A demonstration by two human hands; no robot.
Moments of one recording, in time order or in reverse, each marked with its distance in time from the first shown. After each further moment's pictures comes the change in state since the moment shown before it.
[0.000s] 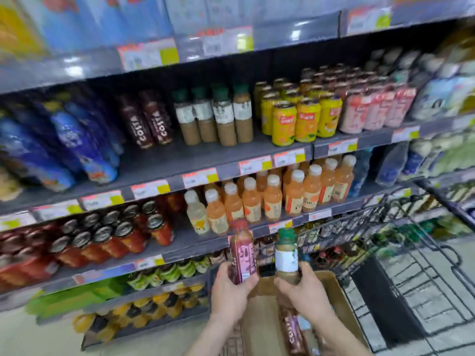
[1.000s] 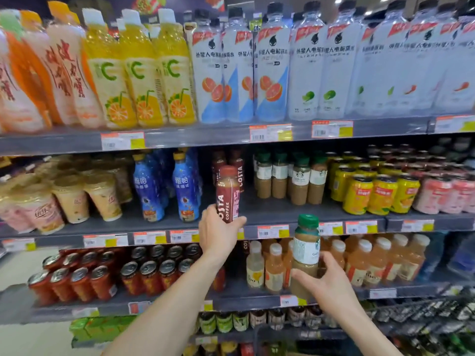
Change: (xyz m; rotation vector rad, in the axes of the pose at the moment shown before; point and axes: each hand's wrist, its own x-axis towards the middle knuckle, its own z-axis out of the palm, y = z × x) left_hand 0.112 0.137 -0.228 0.088 0.562 0.302; right_hand -0.002 -0.207 0.030 0.051 -0.021 -0.333
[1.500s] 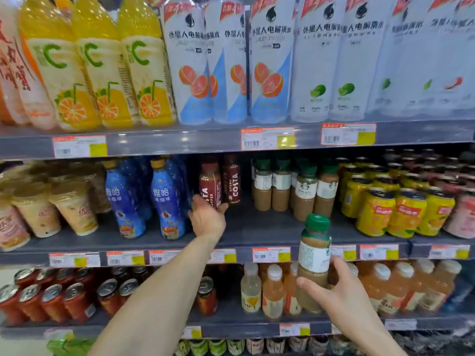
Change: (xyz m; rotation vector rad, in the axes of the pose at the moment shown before) left_hand 0.120 -0.011 0.076 0.068 0.144 -0.073; right_hand 0.072 -0.002 -0.019 -0.041 -0.005 -0.014
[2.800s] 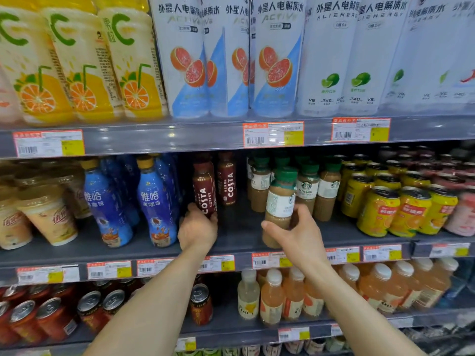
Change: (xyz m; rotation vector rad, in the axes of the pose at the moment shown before) left_hand 0.016 -0.028 0.009 0.228 -0.128 0.039; right_hand 0.085 -0.067 0.055 0.071 0.155 -0.149
